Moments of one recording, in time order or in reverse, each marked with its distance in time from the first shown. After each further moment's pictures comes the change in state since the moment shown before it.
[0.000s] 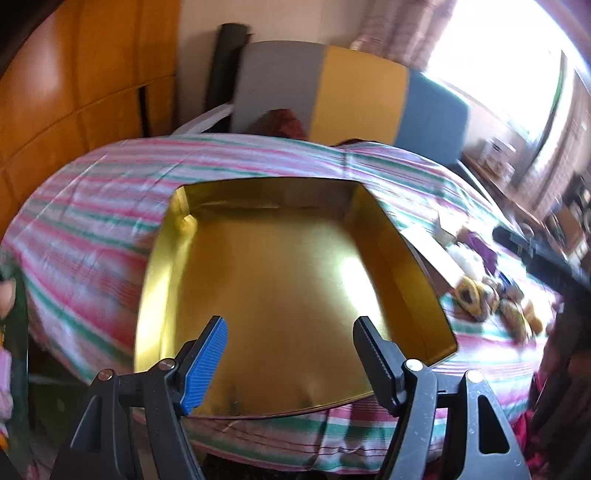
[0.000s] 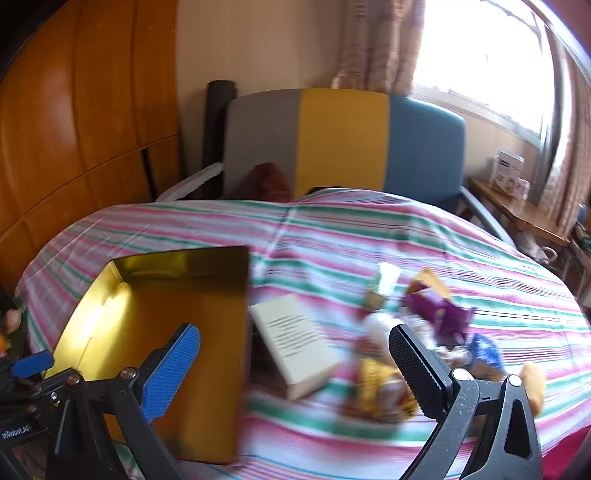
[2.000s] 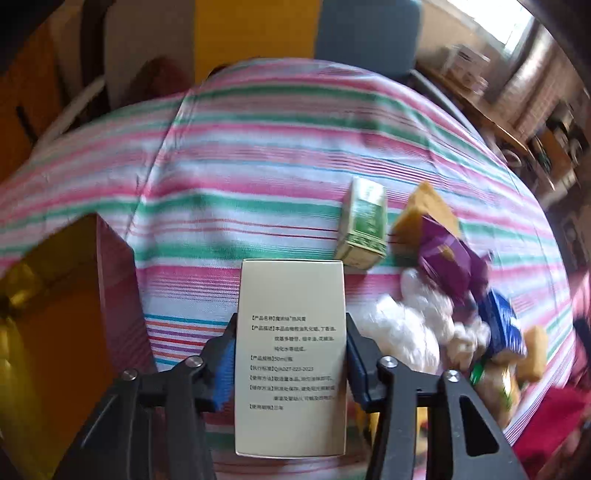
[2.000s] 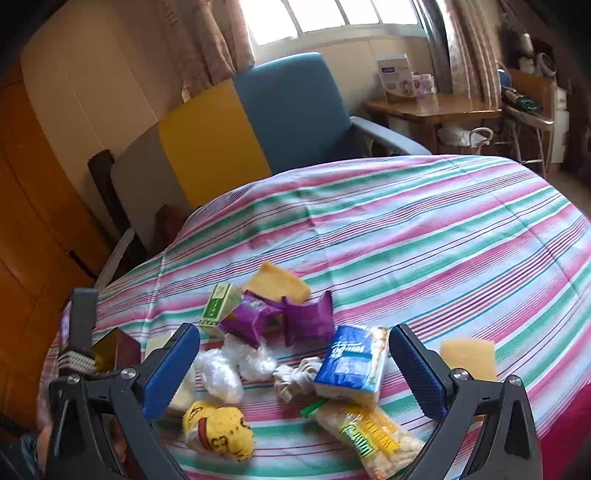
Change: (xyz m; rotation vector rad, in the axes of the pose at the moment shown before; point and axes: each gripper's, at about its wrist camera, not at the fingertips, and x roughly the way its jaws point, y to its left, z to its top) left arm 0.176 -0.203 0.095 0.206 0.296 -0.102; right arm 0.019 -0.221 -0.008 0.485 0.043 -0.071
